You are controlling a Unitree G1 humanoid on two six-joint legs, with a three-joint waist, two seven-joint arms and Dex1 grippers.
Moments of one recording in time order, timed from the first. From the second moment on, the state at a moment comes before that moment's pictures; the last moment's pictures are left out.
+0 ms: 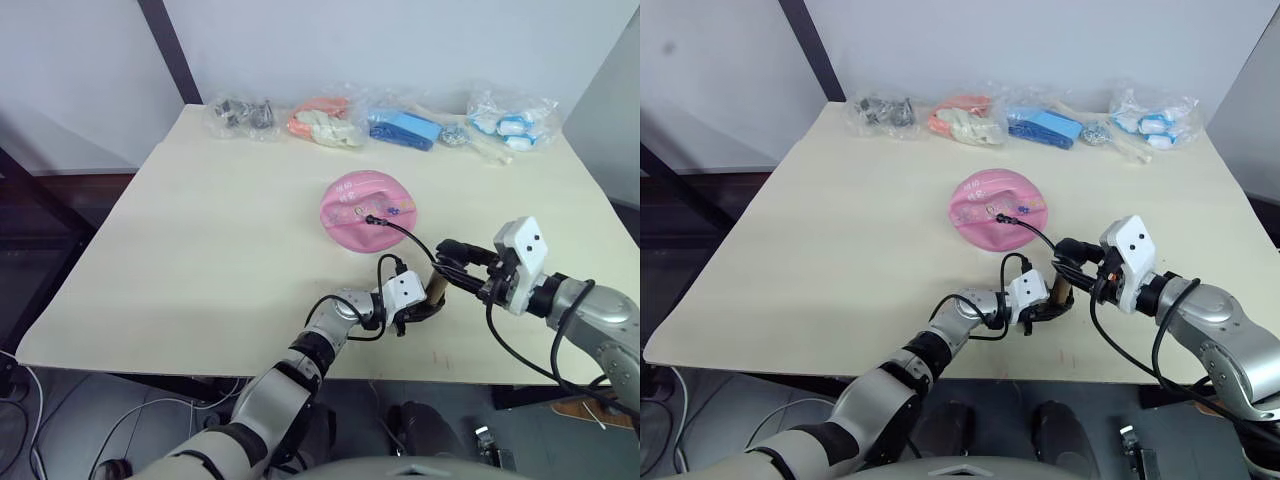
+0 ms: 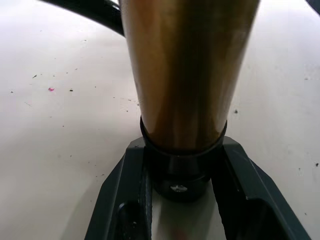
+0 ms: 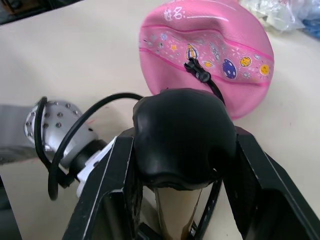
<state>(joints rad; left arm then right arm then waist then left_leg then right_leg) -0.65 -0.06 -0.36 1.02 0.18 -0.33 -0.79 -0.05 -0.71 -0.03 -0.53 0.63 0.65 0.56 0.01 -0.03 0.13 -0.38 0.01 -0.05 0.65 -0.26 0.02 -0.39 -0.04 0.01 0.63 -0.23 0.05</state>
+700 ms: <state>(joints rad) -0.64 -0.07 -0.36 0.99 0.17 -0.35 -0.80 -0.50 -1.04 -0.39 -0.54 1.18 1.10 0.53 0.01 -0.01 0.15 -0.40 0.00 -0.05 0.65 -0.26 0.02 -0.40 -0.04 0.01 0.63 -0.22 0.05</state>
